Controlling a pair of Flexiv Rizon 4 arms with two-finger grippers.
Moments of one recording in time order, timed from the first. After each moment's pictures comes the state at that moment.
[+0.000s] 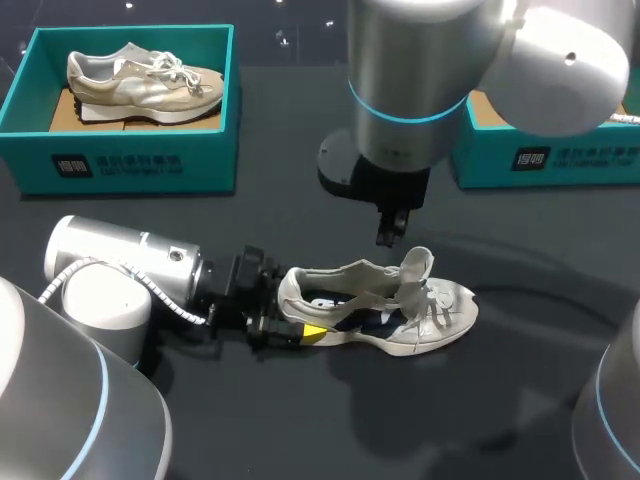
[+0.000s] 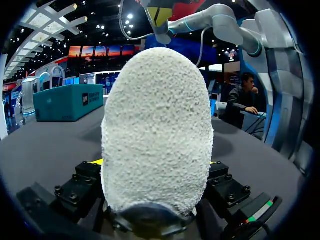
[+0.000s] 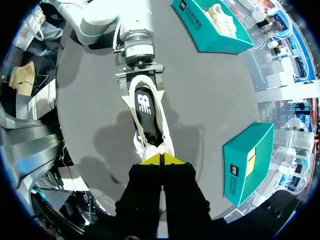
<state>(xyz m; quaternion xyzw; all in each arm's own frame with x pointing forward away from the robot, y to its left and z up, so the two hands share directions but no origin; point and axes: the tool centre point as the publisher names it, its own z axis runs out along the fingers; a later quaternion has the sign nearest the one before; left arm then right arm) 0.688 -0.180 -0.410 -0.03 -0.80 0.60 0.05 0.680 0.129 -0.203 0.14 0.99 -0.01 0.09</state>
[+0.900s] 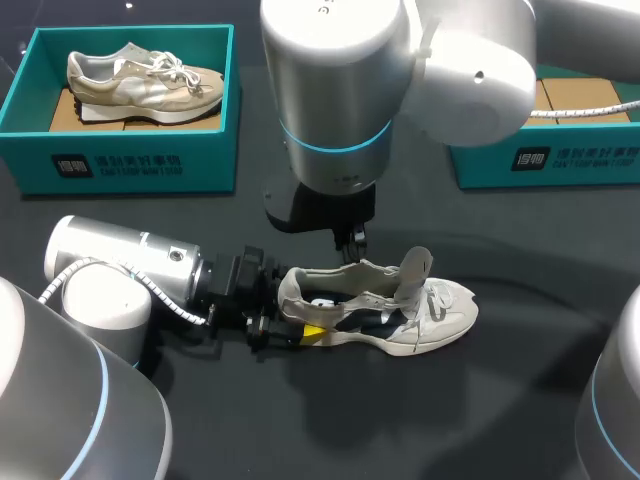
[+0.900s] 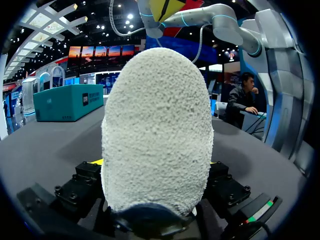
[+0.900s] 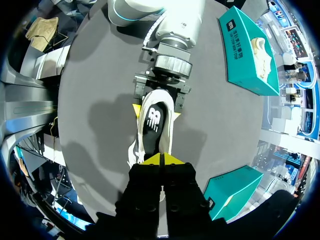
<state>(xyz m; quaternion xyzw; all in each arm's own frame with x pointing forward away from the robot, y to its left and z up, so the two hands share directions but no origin) 0.688 -0.180 -0.410 -0.03 -0.80 0.60 0.05 0.690 0.186 -0.237 -0.05 0.99 -0.03 0.09</state>
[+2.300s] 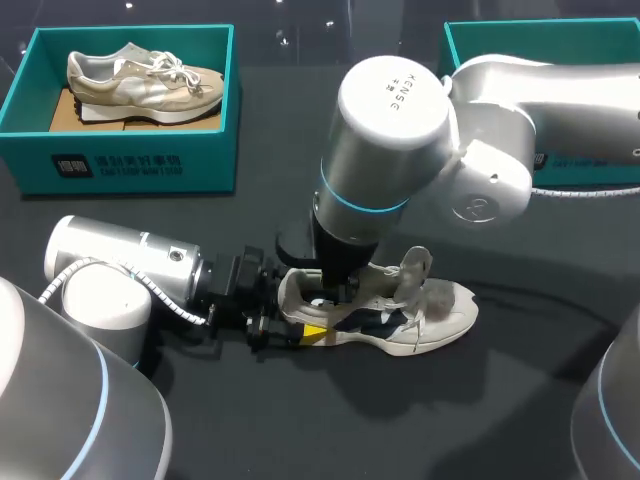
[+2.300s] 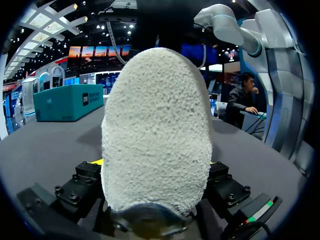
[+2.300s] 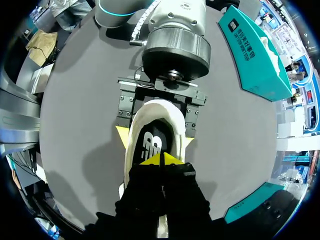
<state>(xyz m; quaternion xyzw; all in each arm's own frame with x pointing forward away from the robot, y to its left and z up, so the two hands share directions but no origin) 0.688 -0.180 -0.410 -0.03 -0.80 0.60 0.05 0.701 0.206 -0.343 -0.03 0.99 0.08 0.08</state>
